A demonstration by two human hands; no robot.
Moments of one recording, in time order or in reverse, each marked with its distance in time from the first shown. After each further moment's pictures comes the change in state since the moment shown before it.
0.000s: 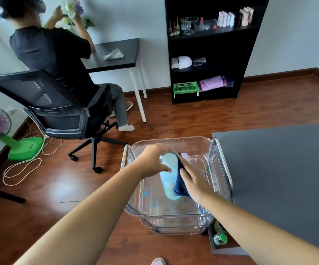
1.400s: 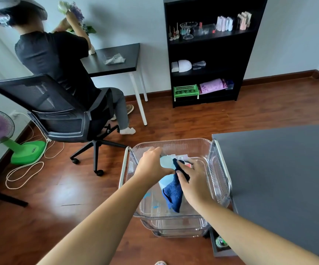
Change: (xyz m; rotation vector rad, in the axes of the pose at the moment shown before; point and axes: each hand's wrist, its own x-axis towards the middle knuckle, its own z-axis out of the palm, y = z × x) left_hand -0.016 0.010 0.017 0.062 0.201 -0.189; right_hand -0.007 -0.015 0.018 -0.203 0.419 -0.153
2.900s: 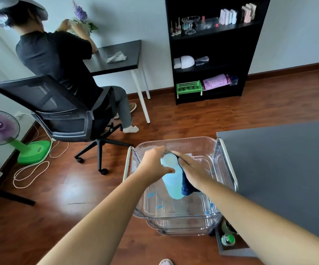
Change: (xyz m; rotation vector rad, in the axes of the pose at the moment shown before) left_hand 0.010 -0.008 -0.002 -0.105 -0.071 0.003; right_hand 0.044 0.006 -0.001 0.260 -0.456 0.206
